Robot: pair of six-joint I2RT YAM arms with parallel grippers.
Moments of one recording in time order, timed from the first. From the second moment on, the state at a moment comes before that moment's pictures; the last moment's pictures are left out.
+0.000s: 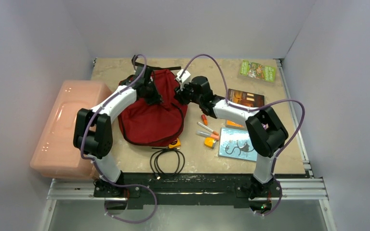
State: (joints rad) left arm -0.31 1.75 1.34 -0.55 0.10 -0.70; right arm 0.66 1.86 1.25 0.26 -0.14 -0.10
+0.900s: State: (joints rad) left arm -0.29 1.75 1.33 -0.49 0.19 -0.69; right arm 0.66 1.91 1.23 0.21 -0.26 -0.14
